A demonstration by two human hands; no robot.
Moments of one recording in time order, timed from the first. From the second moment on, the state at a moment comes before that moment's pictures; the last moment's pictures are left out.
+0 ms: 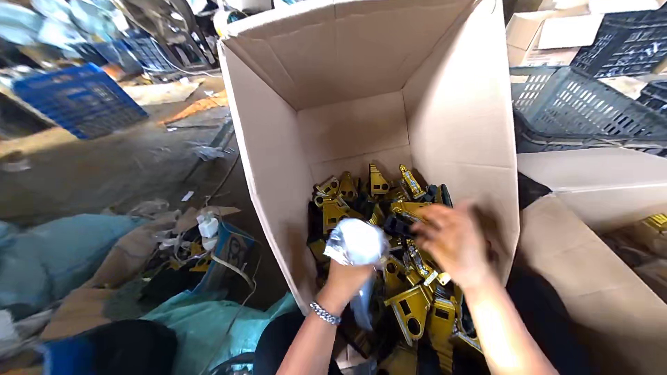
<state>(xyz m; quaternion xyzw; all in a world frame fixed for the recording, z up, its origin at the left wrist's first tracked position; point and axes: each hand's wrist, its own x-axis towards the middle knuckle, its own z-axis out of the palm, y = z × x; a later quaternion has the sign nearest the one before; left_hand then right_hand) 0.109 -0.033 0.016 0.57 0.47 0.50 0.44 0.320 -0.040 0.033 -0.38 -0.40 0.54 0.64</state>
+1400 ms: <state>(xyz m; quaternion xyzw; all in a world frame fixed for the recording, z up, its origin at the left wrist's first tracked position) 0.132 -0.040 0.028 0.48 0.42 0.54 0.56 0.291 -0.056 0.019 -0.42 -0.32 0.66 0.53</state>
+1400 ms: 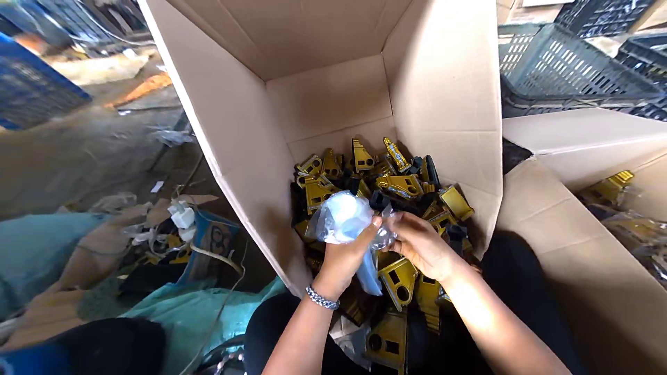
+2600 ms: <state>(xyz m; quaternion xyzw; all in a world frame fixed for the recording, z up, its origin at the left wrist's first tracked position) 0.099 -0.031 0.035 0.61 0.39 0.48 0.50 0.329 -0.042 0.077 -0.52 -0.69 0.36 0.35</state>
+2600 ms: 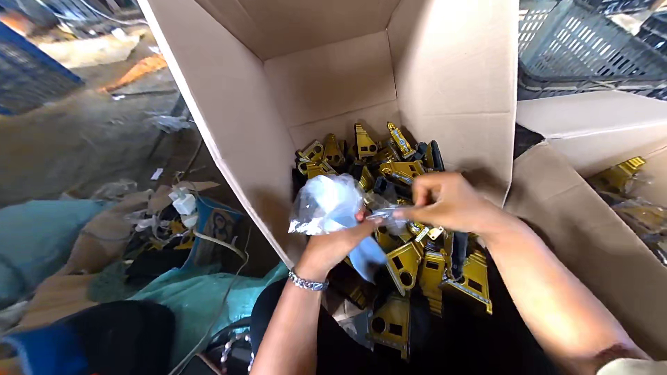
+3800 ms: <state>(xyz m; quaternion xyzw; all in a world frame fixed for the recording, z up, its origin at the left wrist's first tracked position) 0.114 -0.033 0.042 0.43 0.52 0.52 0.53 0.280 -0.027 0.035 -0.57 -0.78 0.19 0.16</state>
